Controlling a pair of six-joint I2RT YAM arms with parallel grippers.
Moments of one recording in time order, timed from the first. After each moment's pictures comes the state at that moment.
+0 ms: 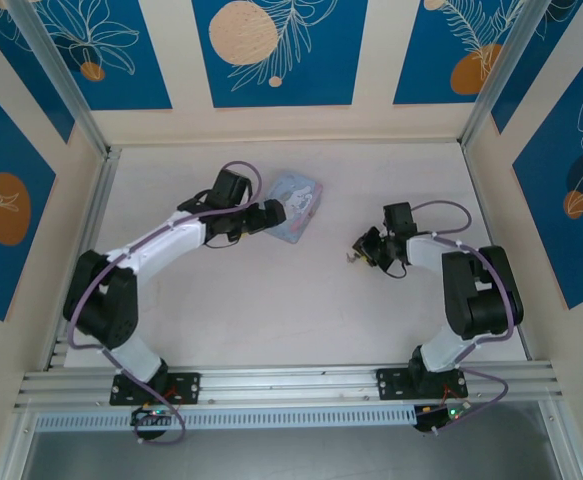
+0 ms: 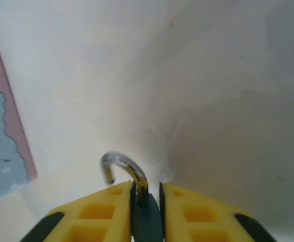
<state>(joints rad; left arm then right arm) -0.53 1.61 1.21 -0.45 0.20 -0.73 0.14 1.60 0.75 -0.21 -0.34 0.89</state>
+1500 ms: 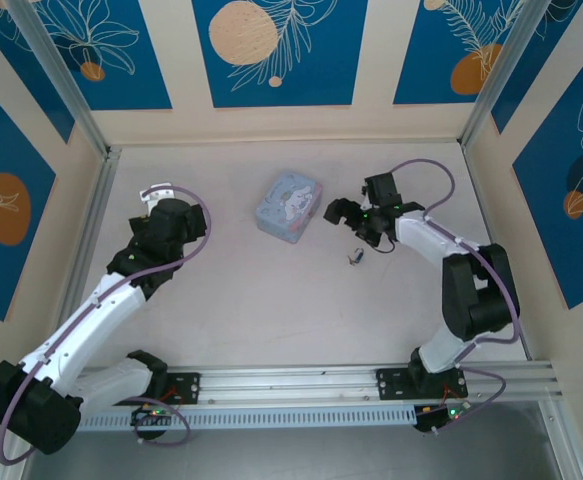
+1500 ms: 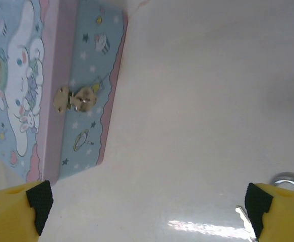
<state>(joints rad) -0.45 1.04 0.89 -0.45 -0.63 -0.37 0.28 1.64 1.05 -0.39 -0.28 0.70</state>
